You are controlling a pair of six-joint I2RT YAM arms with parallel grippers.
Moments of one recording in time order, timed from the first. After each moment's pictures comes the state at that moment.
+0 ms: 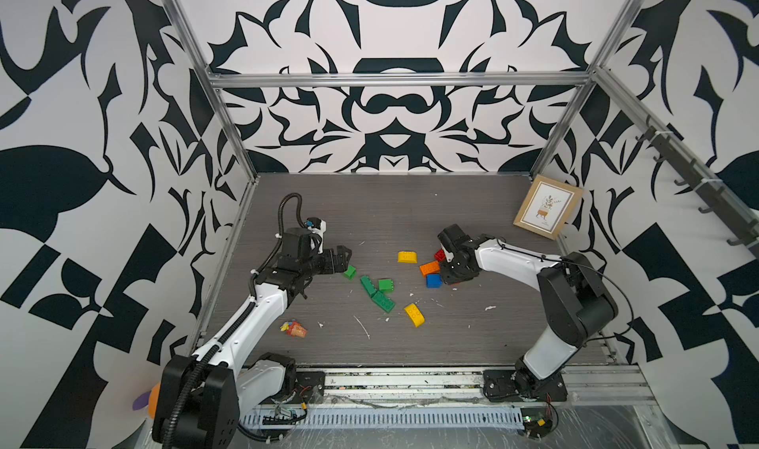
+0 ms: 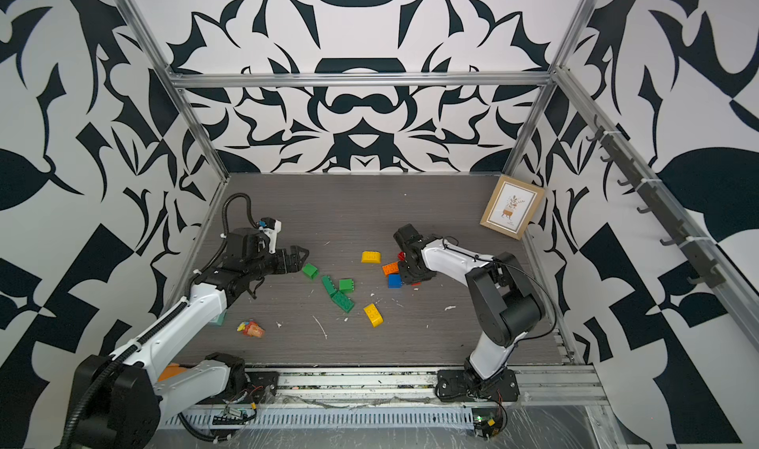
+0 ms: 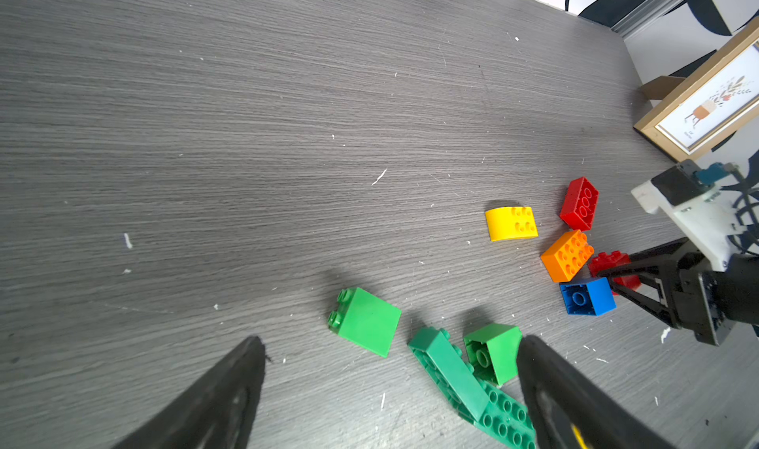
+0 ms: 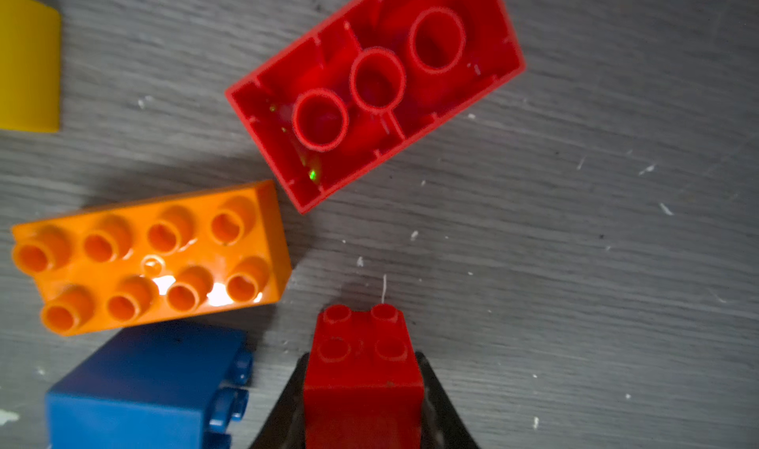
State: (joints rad) left arm -0.26 1.11 0.67 -0.25 0.26 -0.31; right arm 0.49 1.66 0.96 -0.62 0.10 0.29
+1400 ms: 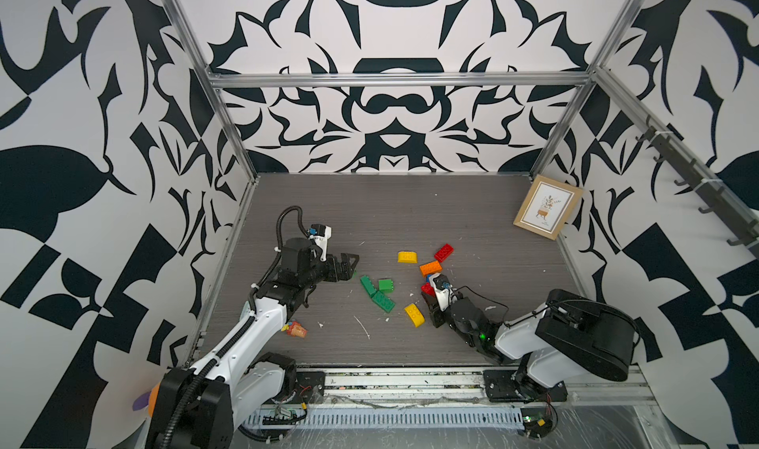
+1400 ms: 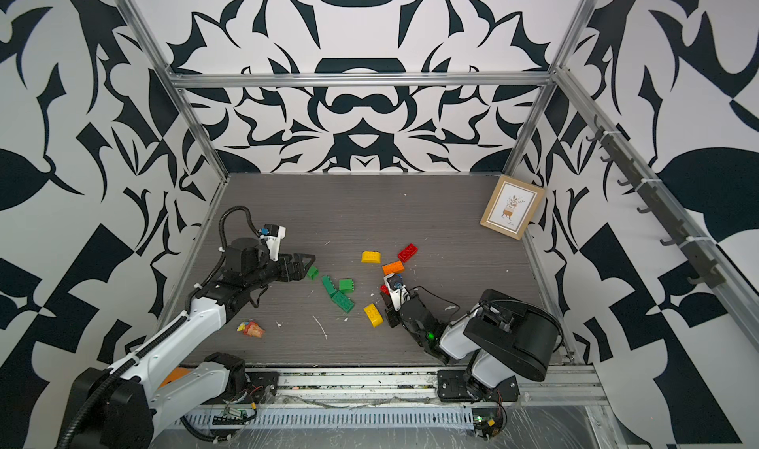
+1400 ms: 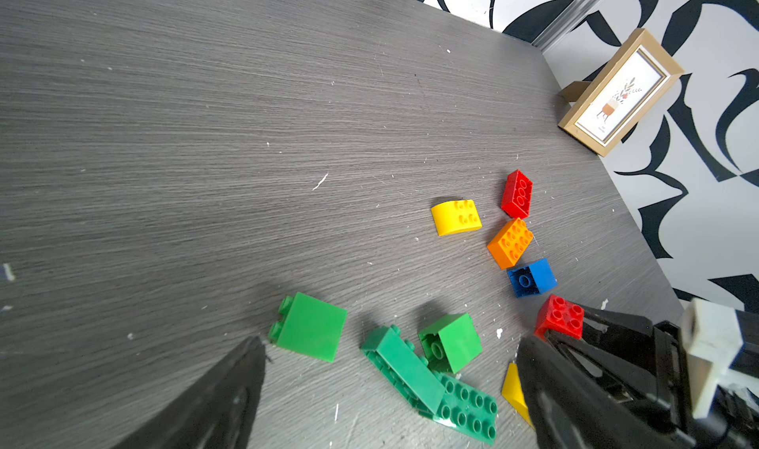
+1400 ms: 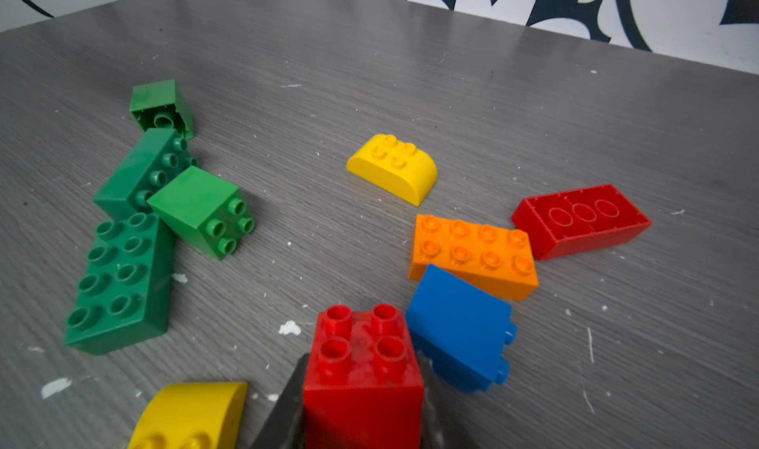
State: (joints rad) left arm -0.30 1.03 0.53 -0.07 0.37 -0.34; right arm 0.94 1.52 0.13 0.98 0.36 0.17
